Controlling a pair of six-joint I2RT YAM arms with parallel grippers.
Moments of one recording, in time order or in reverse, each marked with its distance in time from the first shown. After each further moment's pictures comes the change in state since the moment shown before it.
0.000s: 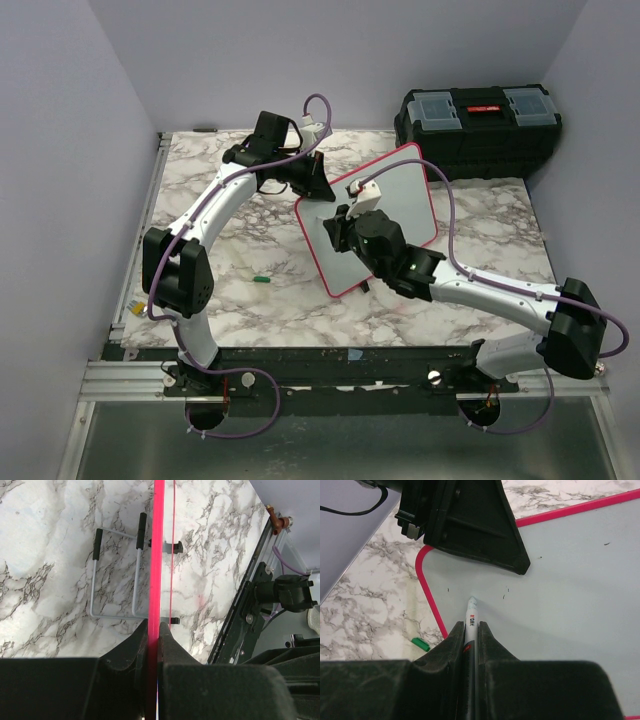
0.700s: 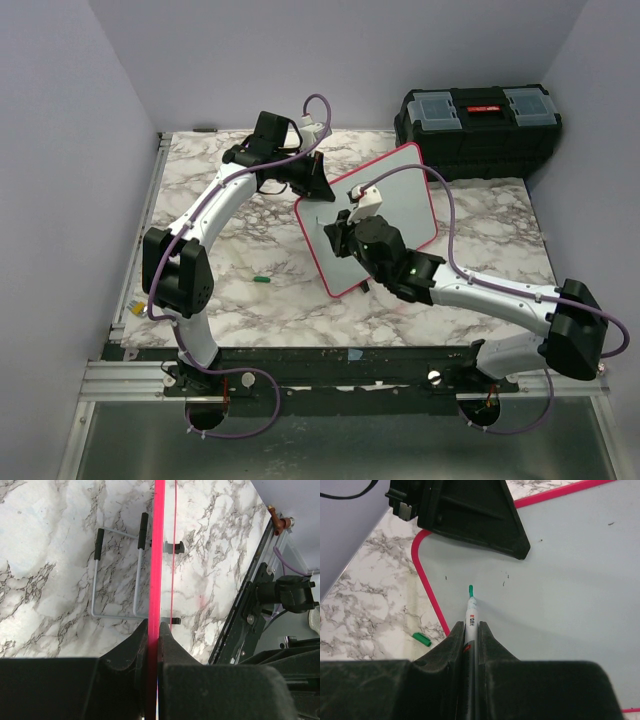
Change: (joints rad) left arm 0.000 -0.001 -0.003 0.002 -0.006 0.000; right arm 0.004 -0.005 -0.032 0.012 0.014 0.032
